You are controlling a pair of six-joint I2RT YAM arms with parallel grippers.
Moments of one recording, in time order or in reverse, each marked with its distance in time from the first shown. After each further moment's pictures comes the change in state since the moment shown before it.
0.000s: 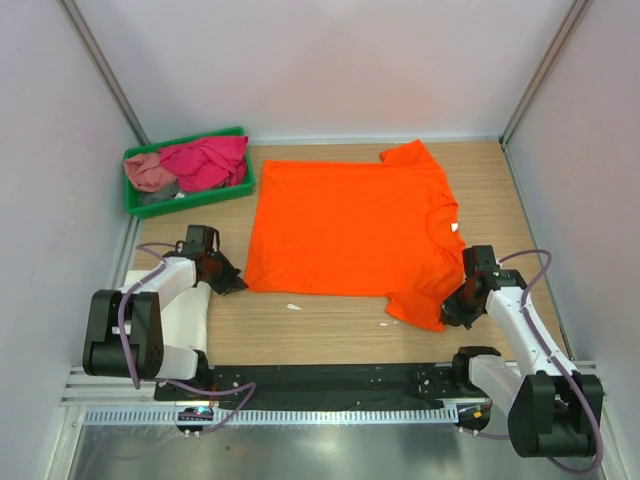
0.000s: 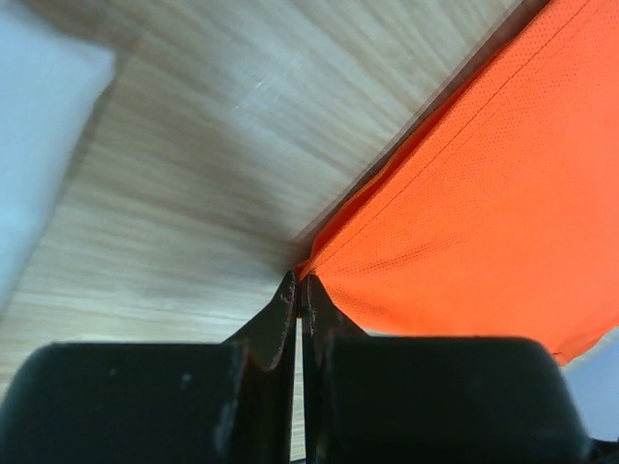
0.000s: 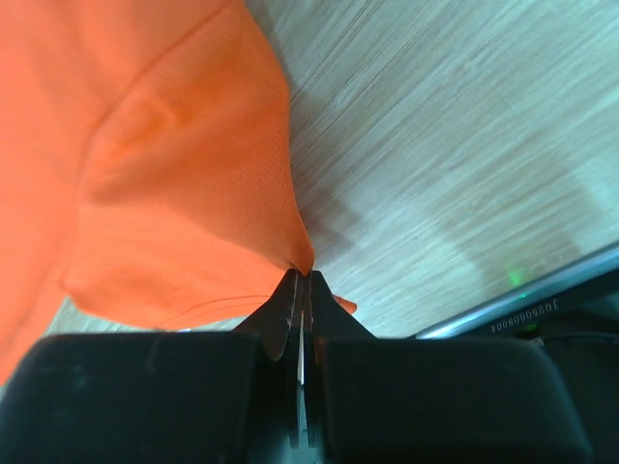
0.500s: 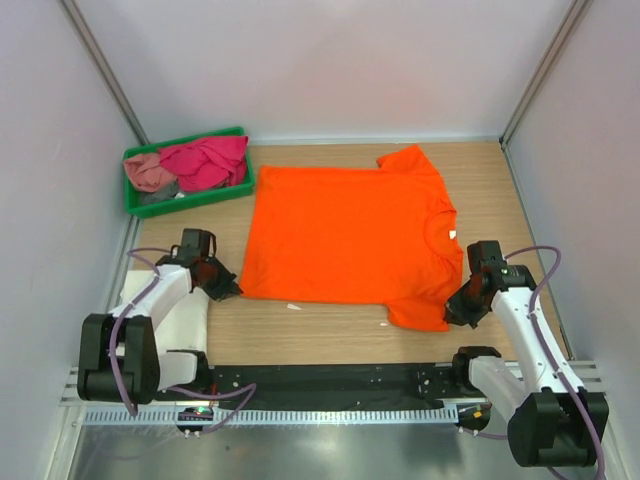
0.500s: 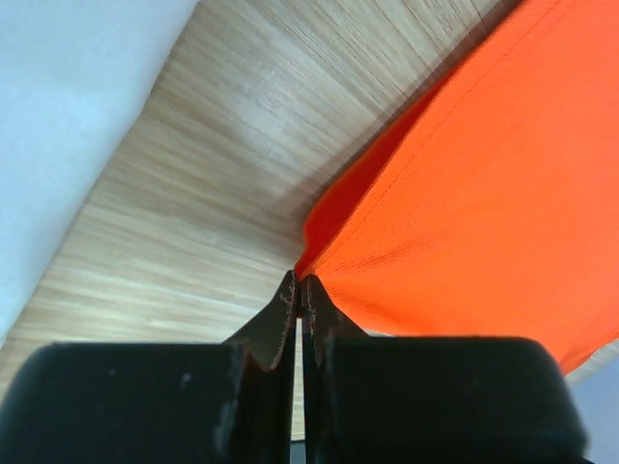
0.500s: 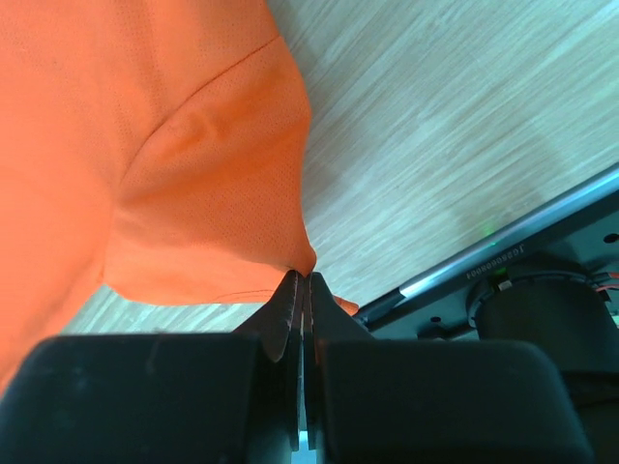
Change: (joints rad) left arm 0.000 -0.127 -0.022 -0.129 -0.058 -0.027; right arm 0.000 -0.071 0.114 -0.175 0.006 -0.010
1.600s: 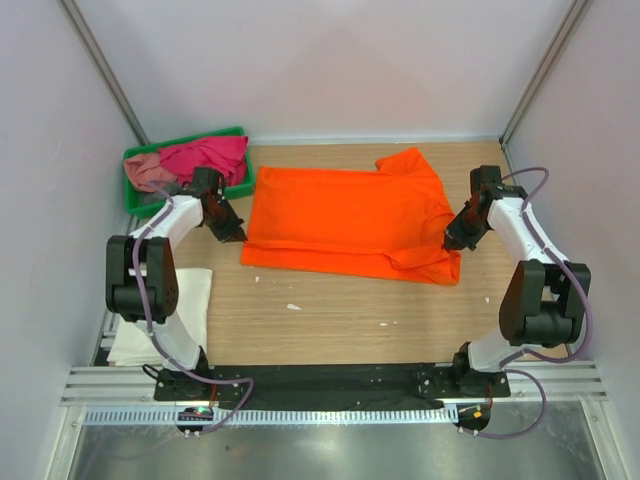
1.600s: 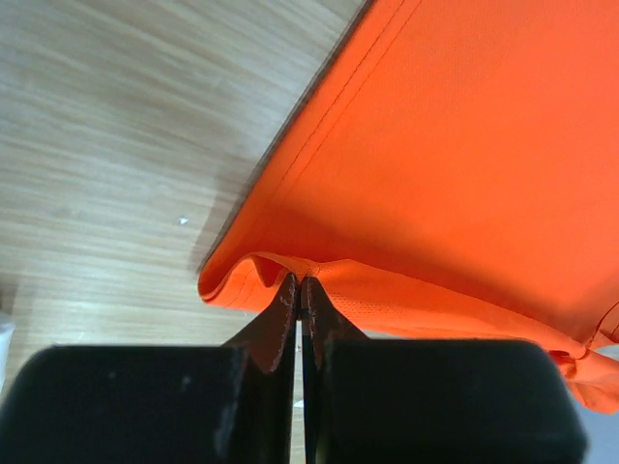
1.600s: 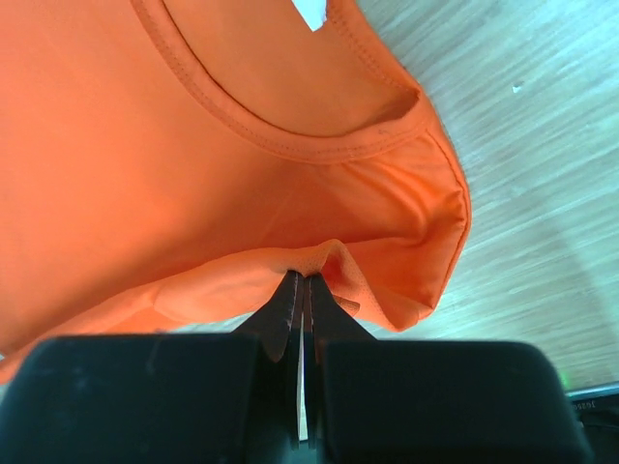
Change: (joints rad) left arm -0.006 0.451 0.592 -0.114 0.019 0.188; right arm -0.069 0.625 0.526 0.207 -0.045 -0.187
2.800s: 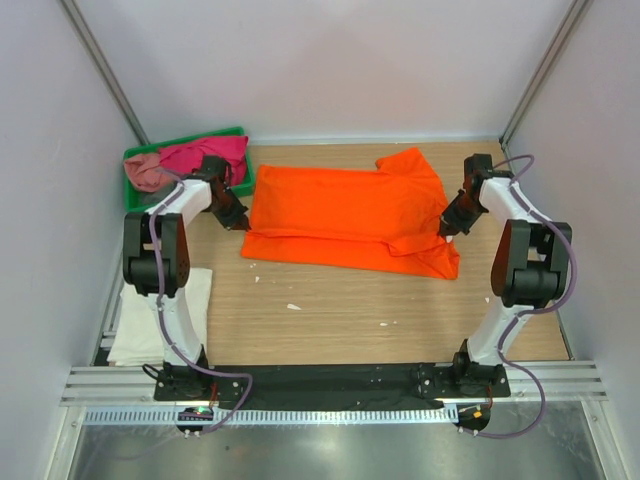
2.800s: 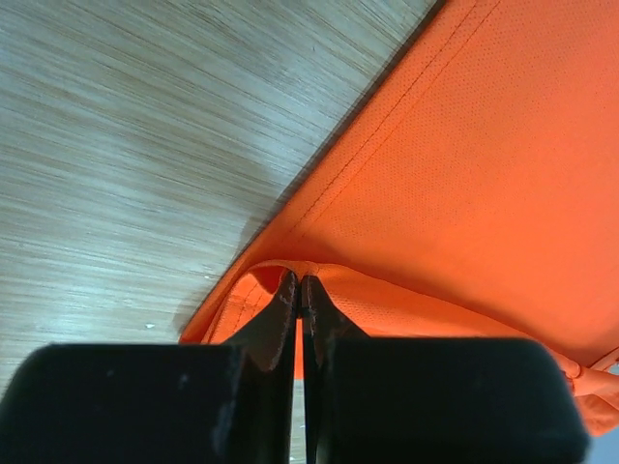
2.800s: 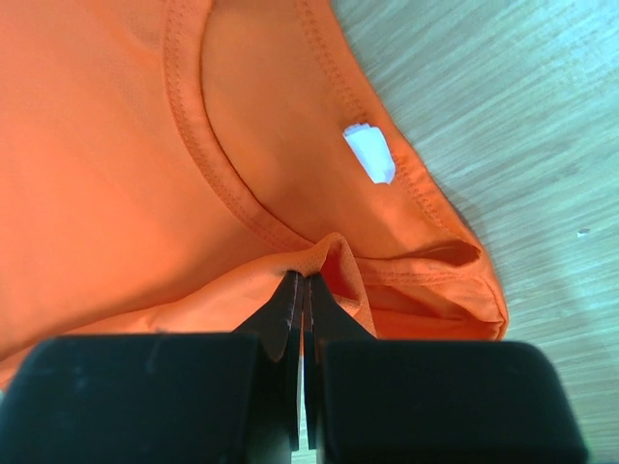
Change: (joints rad) left arm -0.003 0.249 0.239 -0.028 -0.030 -0.033; right arm -0.013 0.288 0.180 0.075 -0.020 -0.039
